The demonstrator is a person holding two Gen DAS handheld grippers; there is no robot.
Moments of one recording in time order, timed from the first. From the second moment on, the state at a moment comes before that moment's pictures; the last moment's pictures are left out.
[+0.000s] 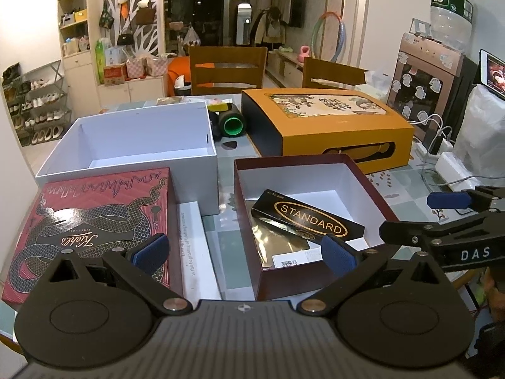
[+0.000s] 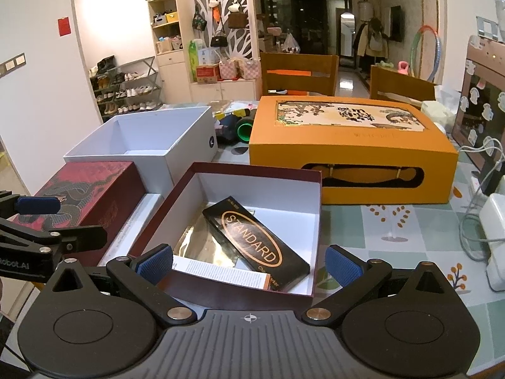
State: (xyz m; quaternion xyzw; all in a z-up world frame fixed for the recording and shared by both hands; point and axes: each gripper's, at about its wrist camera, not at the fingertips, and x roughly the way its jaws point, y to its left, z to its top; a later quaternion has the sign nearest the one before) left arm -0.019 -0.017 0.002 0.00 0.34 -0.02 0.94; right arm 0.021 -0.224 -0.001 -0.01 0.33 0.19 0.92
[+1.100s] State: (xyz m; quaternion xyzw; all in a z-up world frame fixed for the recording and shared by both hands) left arm -0.026 -0.013 0.020 -0.01 0.35 0.06 0.94; right arm 0.115 -0.193 -0.012 -0.12 0.39 0.32 0.86
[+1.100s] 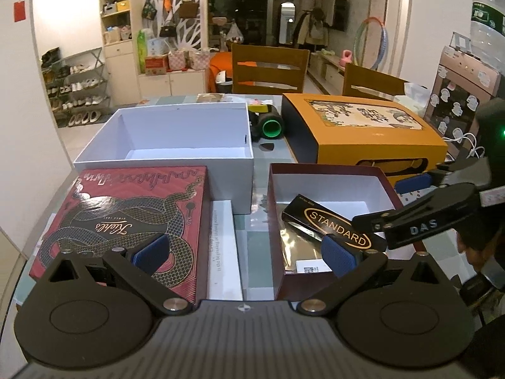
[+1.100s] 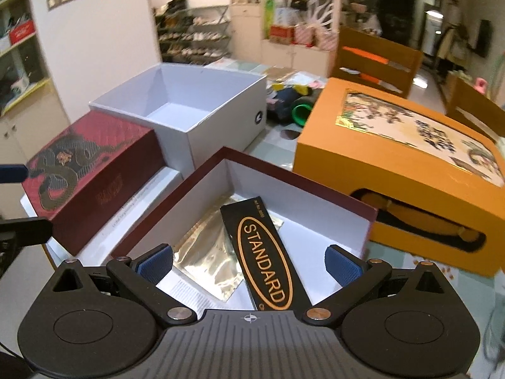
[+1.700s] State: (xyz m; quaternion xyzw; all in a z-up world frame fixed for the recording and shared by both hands) left arm -0.044 -0.002 0.027 -0.04 0.35 0.12 0.93; right arm 0.176 -0.140 -0.061 -0.26 0.47 0.37 0.76
